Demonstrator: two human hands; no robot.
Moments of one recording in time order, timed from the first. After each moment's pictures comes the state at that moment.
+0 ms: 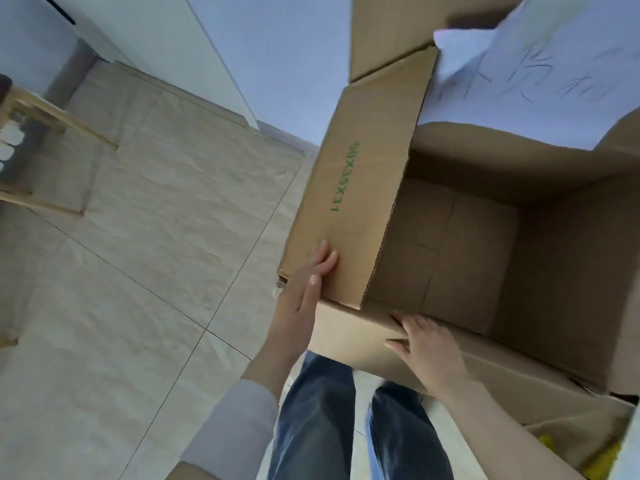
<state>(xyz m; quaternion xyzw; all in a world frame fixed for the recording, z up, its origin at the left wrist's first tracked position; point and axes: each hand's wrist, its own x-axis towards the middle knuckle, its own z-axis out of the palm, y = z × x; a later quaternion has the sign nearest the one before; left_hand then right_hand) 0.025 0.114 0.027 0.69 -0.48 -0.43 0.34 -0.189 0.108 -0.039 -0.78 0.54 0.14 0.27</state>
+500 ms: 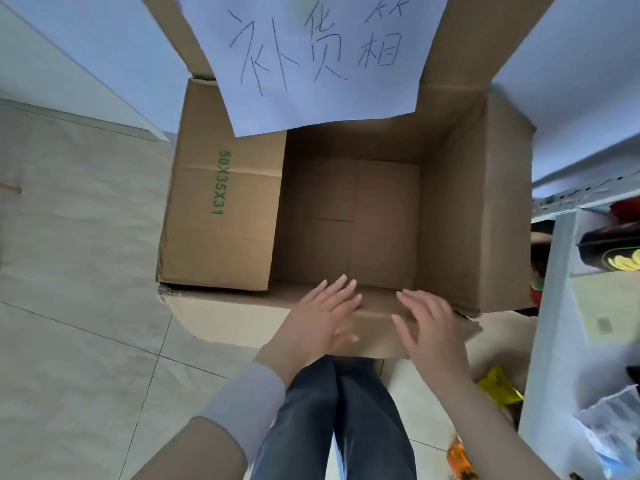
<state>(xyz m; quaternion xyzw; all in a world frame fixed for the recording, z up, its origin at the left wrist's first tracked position) -0.136 0.114 -0.036 0.44 -0.84 -0.29 -0.14 -0.339 0.152 -0.043 -0.66 0.70 -0.14 0.23</state>
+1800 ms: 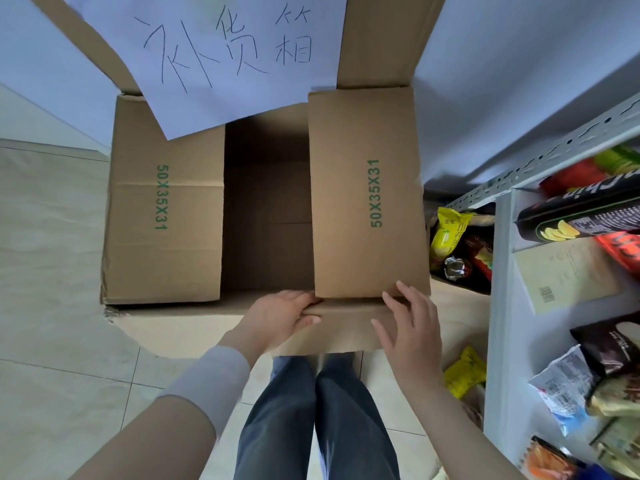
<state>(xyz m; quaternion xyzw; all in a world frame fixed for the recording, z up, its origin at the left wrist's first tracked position) -0.160 0.091 -0.025 0.44 -0.79 -0.35 -0.24 -0.371 0.184 -0.044 -0.64 0.74 -0.16 0.13</state>
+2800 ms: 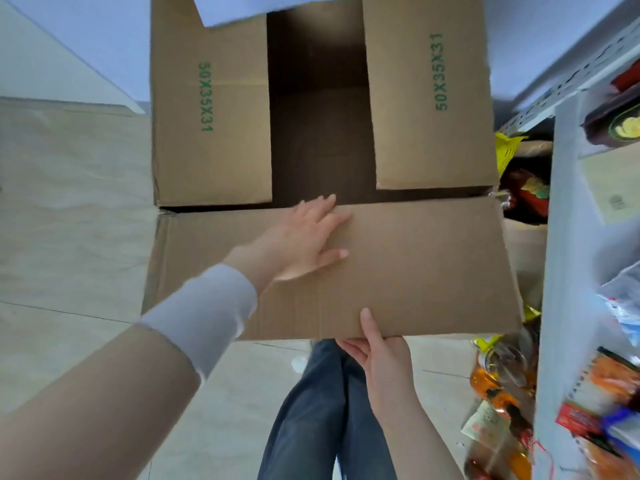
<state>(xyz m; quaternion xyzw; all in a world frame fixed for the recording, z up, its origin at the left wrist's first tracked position) -0.099 0.137 0.011 0.40 -0.83 -0.30 -0.24 -0.208 0.300 0.004 0.09 0.66 -0.40 0.63</state>
